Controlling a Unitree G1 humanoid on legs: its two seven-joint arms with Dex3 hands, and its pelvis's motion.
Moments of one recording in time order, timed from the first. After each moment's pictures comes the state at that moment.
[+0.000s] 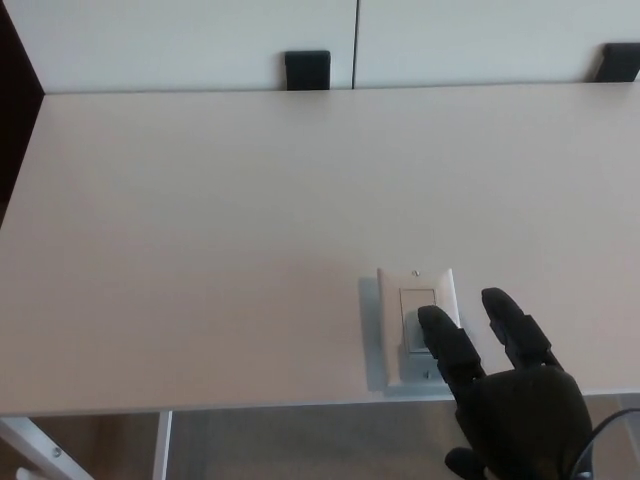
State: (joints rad) left_arm 0.58 0.49 -0.02 -0.14 -0.04 0.18 -0.40; right_arm 0.22 -0.29 0.47 -0.12 -1.33 0.17 -0.19
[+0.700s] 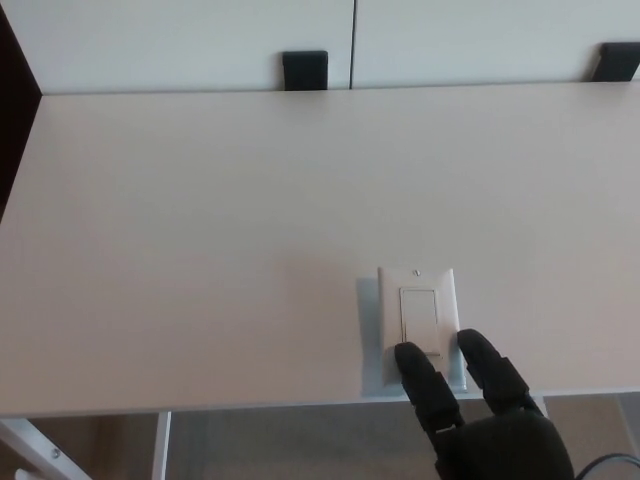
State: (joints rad) left_arm 0.58 0.50 -0.02 -0.14 -0.04 0.18 -0.40; right_arm 0.32 -0.32 0.58 -0.17 -1.35 0.22 -0.22
